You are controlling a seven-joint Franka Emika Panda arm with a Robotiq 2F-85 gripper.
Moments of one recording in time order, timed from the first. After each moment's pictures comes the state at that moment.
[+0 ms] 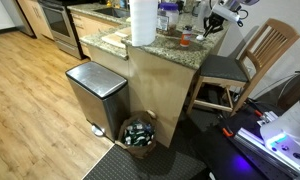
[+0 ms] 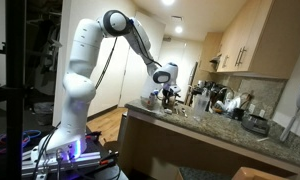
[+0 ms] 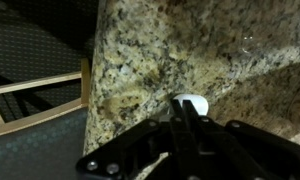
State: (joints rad) arm -0.08 0.08 -0.11 -2.22 0.33 2.57 0.41
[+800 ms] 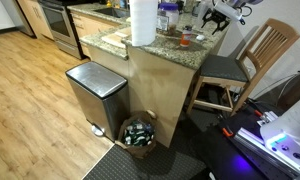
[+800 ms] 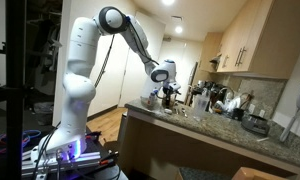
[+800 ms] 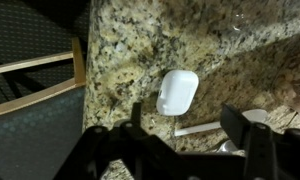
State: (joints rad) arm -0.08 0.02 -0.11 -2.28 0.30 2.68 0.44
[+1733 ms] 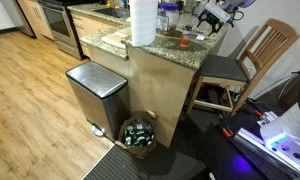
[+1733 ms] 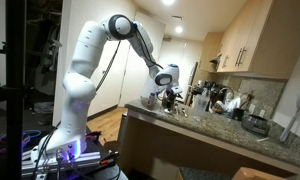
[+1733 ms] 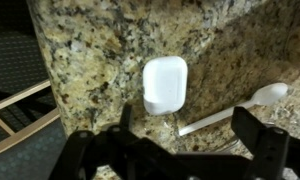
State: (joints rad) arm -0.08 0.16 -0.11 -2.16 0.33 2.69 0.66
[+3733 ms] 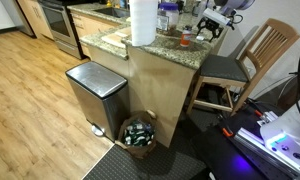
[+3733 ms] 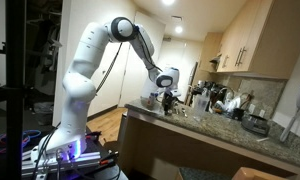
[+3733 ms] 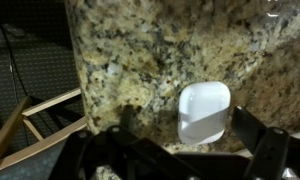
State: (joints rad) arm -0.07 0.20 -0.13 -2.14 0.23 2.57 0.72
